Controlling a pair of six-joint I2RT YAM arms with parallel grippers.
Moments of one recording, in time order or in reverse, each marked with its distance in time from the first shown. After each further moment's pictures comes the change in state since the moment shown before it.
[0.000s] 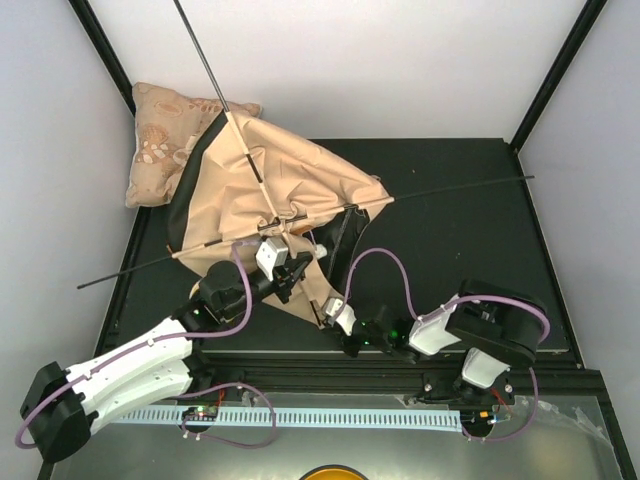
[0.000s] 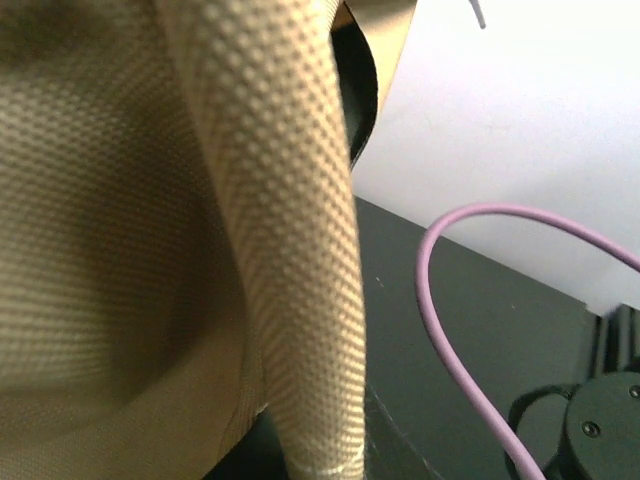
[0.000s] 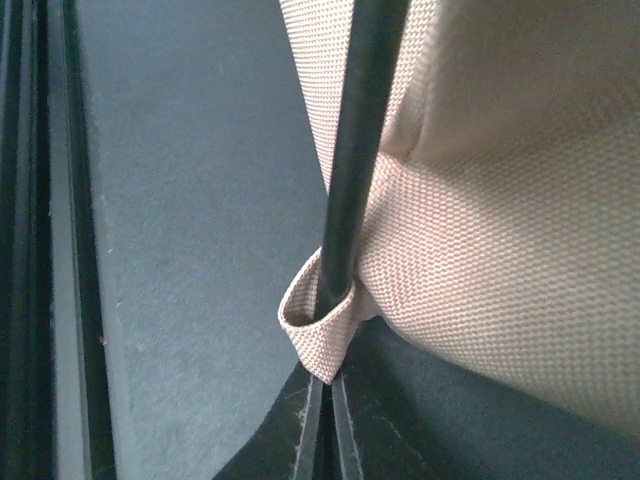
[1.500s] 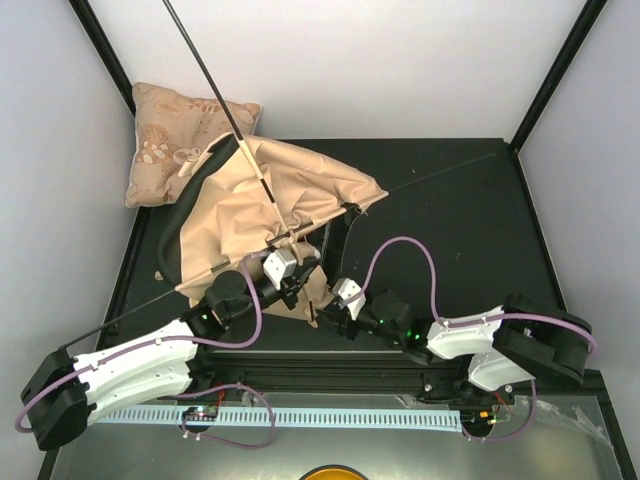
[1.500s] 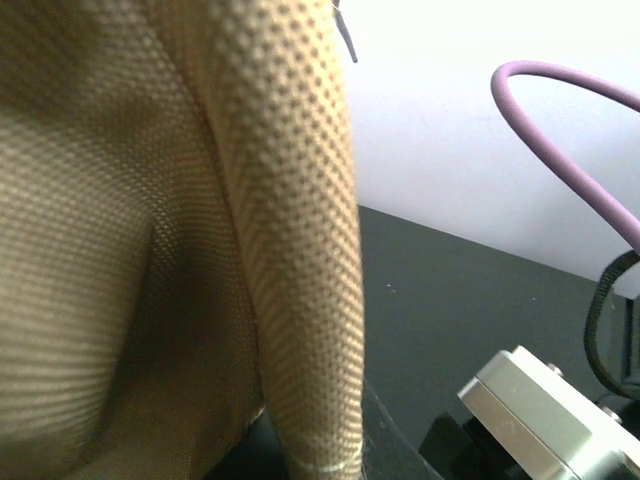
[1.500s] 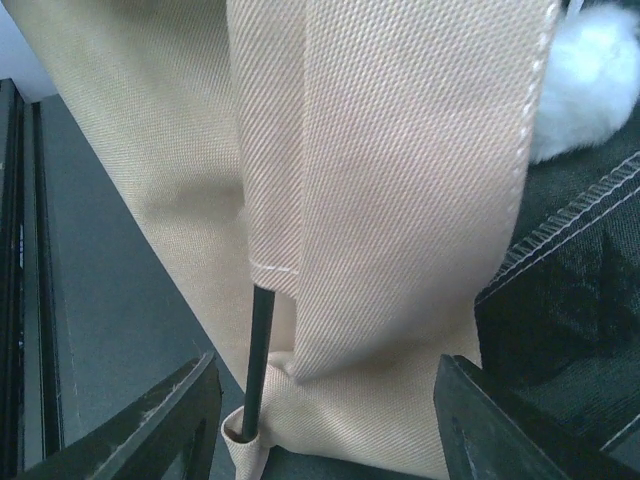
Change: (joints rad) left arm -0.098 0.056 -0.071 0.187 -0.133 0.124; right arm 0.000 -0.219 -0.033 0.129 0.190 -0.002
